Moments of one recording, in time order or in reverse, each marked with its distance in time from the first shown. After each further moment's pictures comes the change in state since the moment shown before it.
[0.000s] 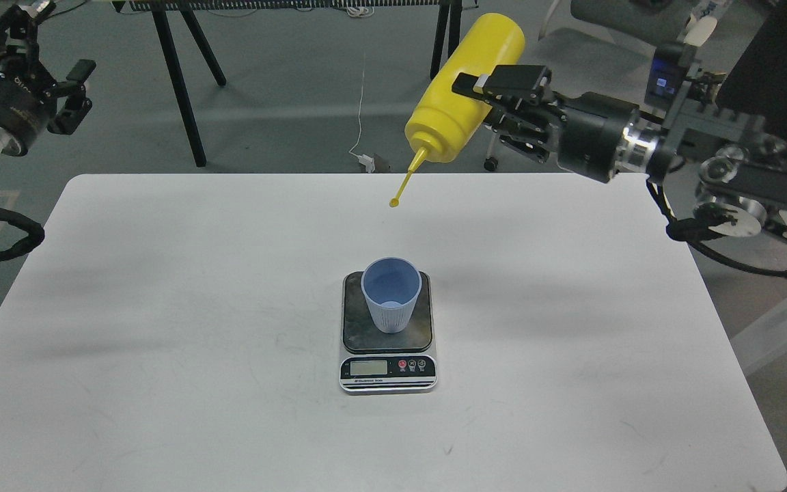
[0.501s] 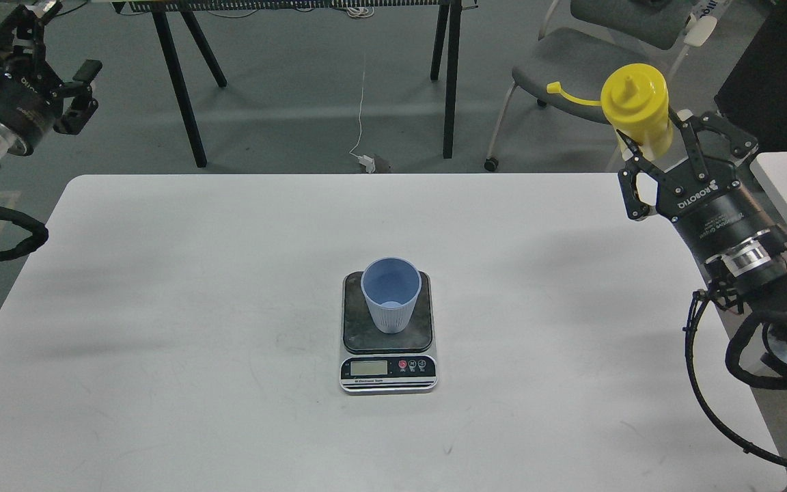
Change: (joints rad) left arm -0.003 -0.007 0.002 0.000 0.003 0.000 0.000; right arm -0.730 -0.010 0.587 -0.010 0.552 0.193 0.013
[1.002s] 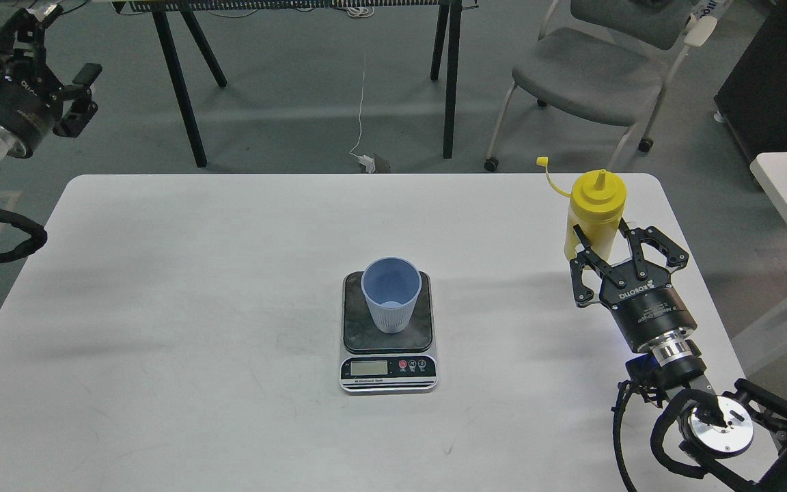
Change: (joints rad) left arm 0.003 0.003 0.008 0.000 0.003 0.000 0.000; right arm -0.237 0.250 0.053 -0.033 0.115 0.000 0.000
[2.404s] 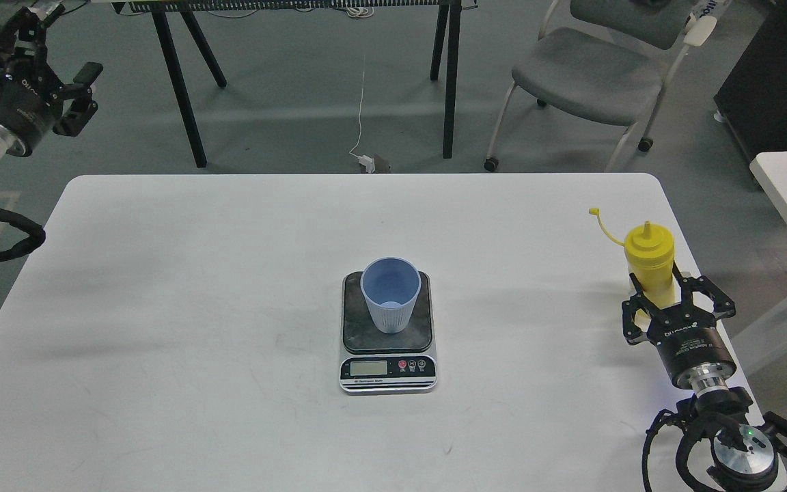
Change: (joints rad) left arm -0.006 0.005 0.005 -0.003 0.011 0.000 0.000; right arm -0.042 0.055 0.053 -0.314 -0.002 0.000 0.000
